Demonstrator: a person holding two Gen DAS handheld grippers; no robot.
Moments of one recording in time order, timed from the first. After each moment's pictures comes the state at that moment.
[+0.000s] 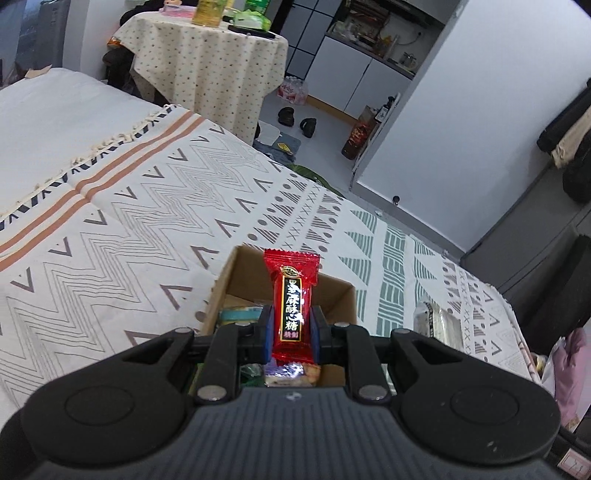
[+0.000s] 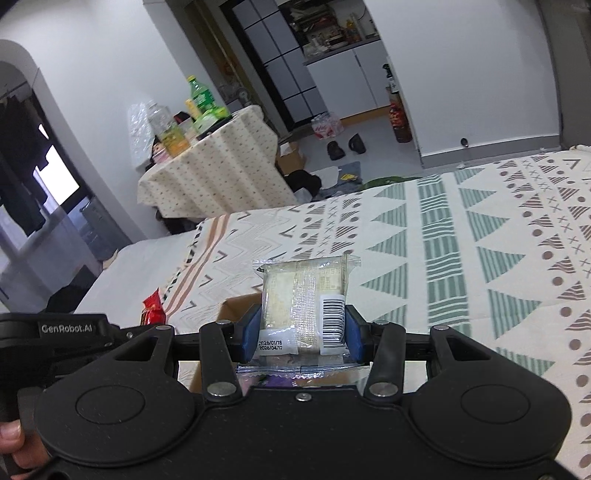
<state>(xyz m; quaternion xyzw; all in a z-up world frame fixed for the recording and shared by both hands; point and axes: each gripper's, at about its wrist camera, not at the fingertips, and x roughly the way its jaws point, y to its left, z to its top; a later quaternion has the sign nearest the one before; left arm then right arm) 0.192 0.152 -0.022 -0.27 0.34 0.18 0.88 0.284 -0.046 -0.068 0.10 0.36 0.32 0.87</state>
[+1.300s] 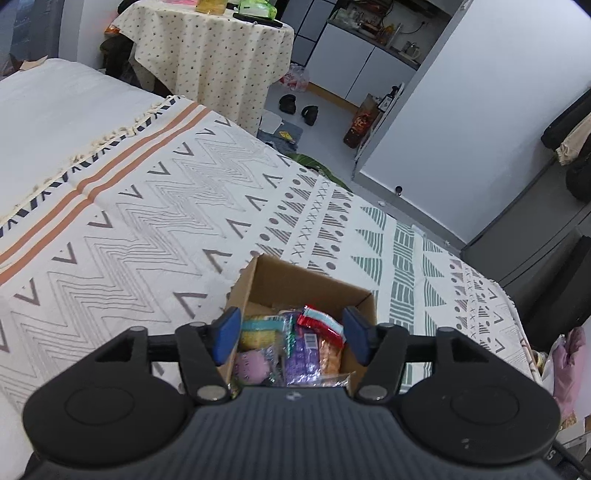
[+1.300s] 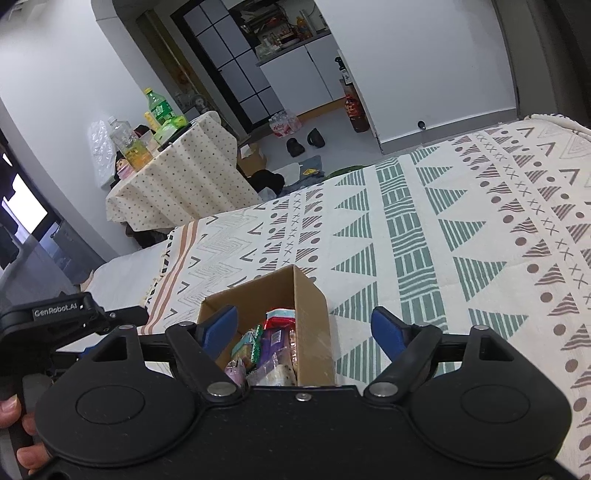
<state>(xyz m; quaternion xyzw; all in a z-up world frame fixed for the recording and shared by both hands) 0.197 0.185 -0.022 -0.27 0.37 0.17 0.87 0.268 -0.066 -0.068 0.14 0.38 0.25 0.88</state>
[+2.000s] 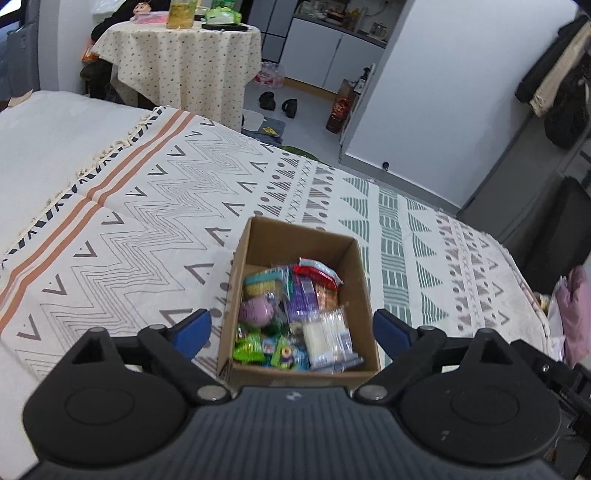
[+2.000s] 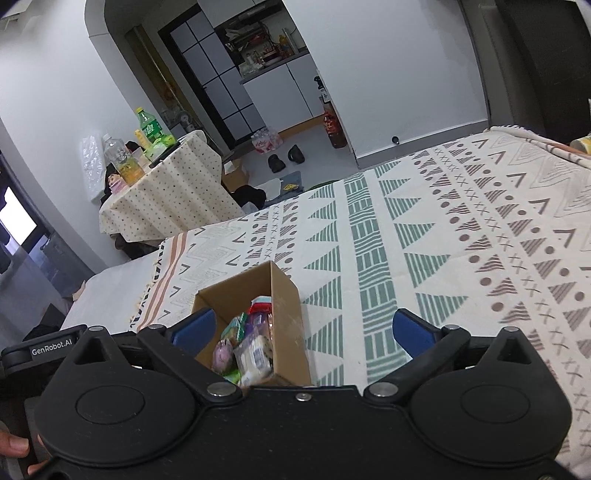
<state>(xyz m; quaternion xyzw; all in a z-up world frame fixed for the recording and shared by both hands) 0.140 0.133 -0.005 -0.20 0.39 0.15 0.89 0.211 -0.116 -0.042 0.14 0.37 0.21 0.90</state>
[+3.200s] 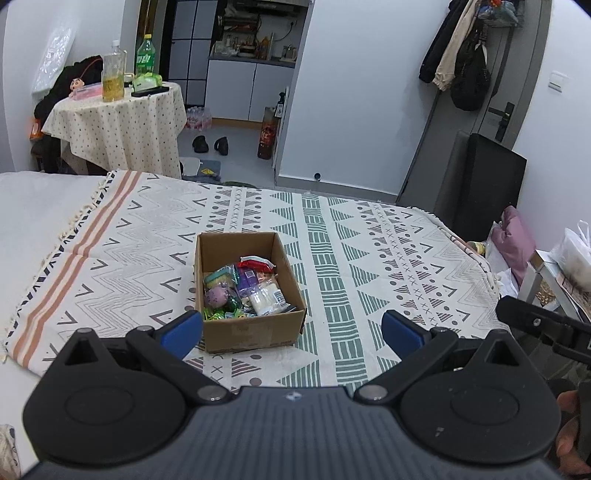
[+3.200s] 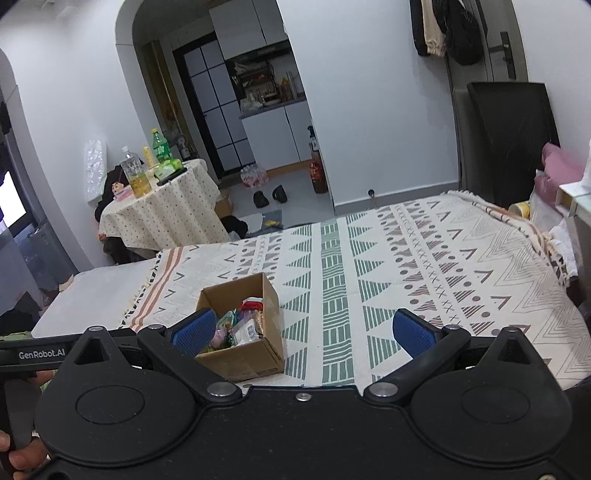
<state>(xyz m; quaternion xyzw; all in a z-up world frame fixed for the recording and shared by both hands) 0.026 0.058 0.061 -0.11 0.34 0.05 0.93 0.082 -0.162 0.033 0.07 0.29 0.18 0.94</state>
